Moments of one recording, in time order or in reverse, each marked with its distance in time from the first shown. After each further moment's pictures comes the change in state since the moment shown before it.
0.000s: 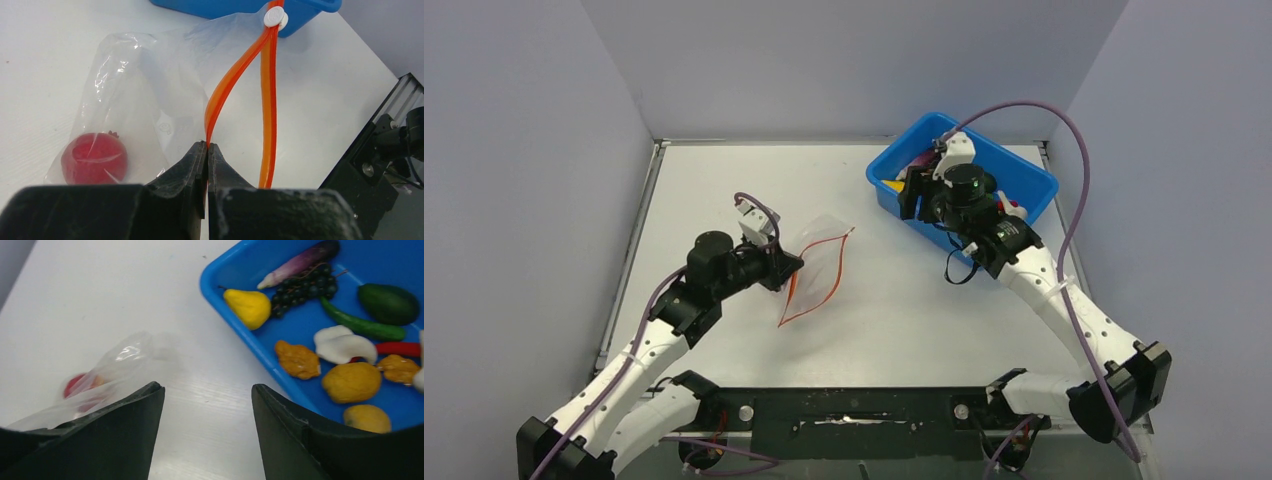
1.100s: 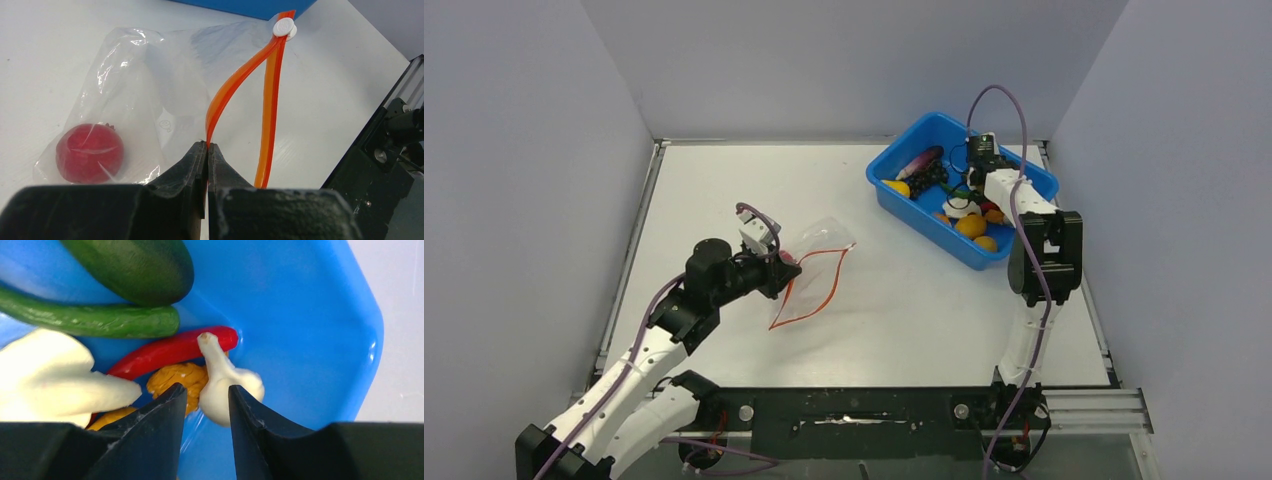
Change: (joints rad) left arm 0.000 -0.055 -0.060 -0.004 0.017 0.074; right arm -0.492 0.815 0.394 -0.099 0.375 -0.496
